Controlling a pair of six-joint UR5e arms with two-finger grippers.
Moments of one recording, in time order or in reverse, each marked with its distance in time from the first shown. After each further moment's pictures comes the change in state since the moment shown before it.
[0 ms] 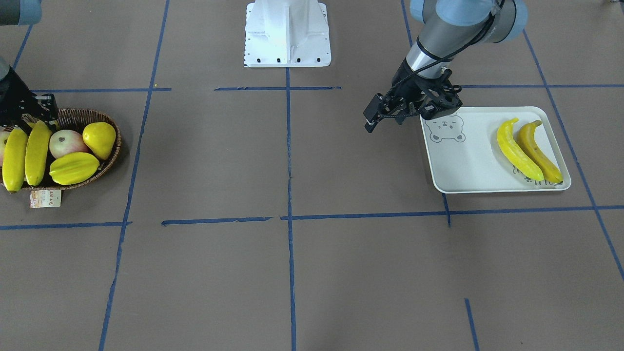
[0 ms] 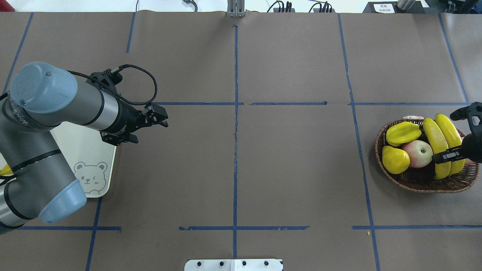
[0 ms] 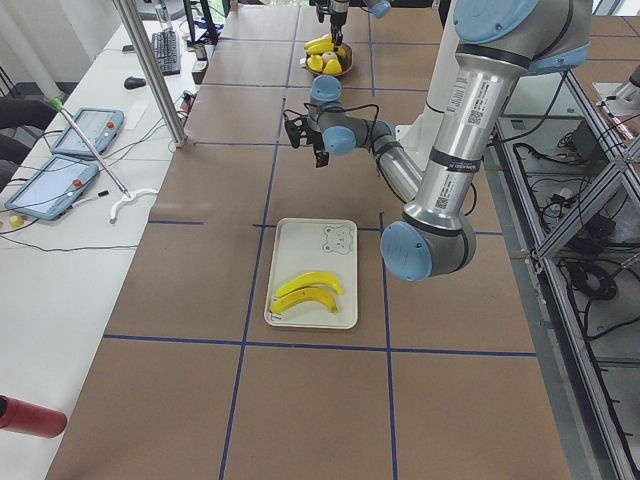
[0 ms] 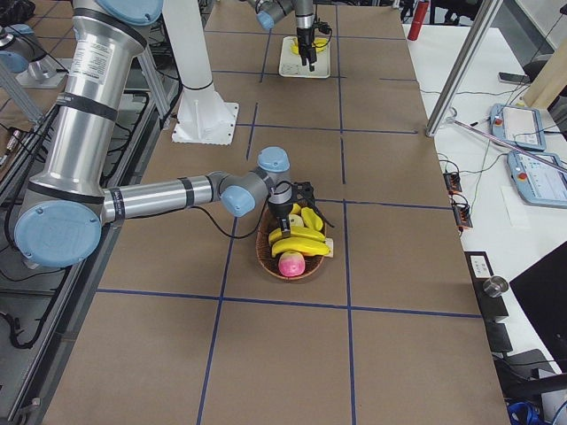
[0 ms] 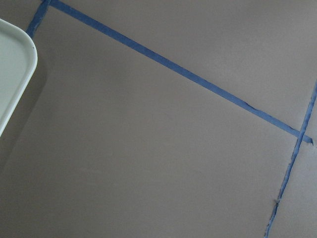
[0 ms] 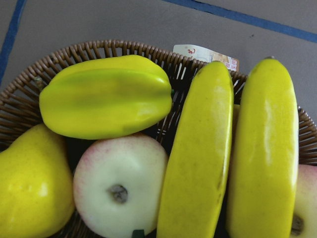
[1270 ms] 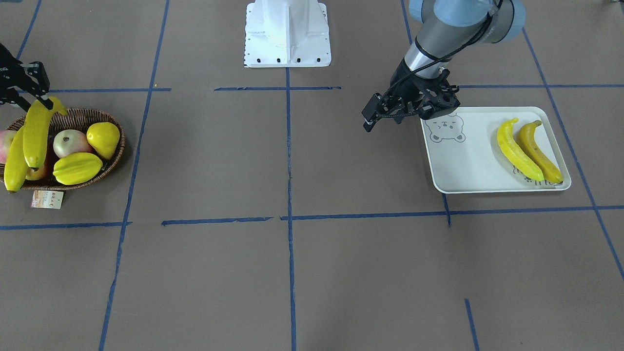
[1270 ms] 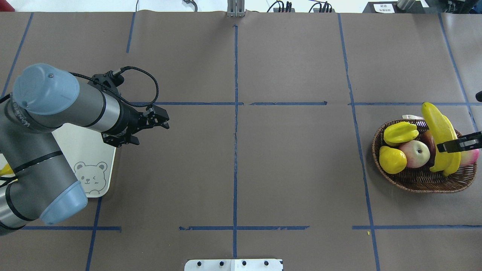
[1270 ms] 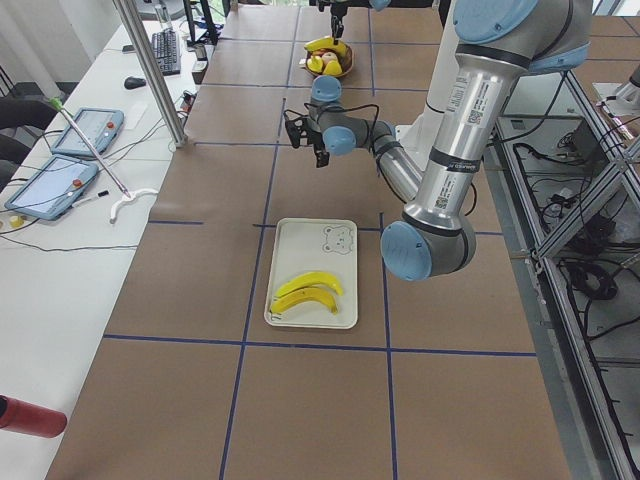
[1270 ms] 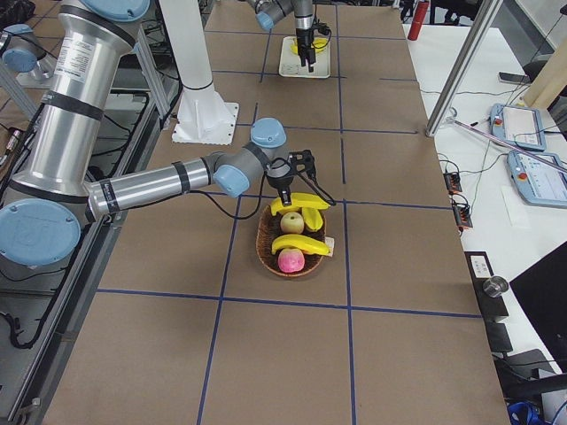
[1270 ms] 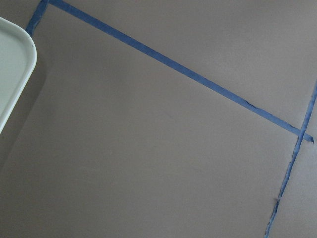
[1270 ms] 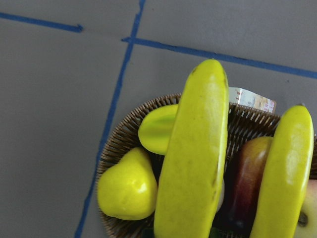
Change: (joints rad) left arm 0.010 -0.001 0.001 0.000 0.000 0.000; right arm 0.160 -0.013 0.183 0.001 0.210 -0.008
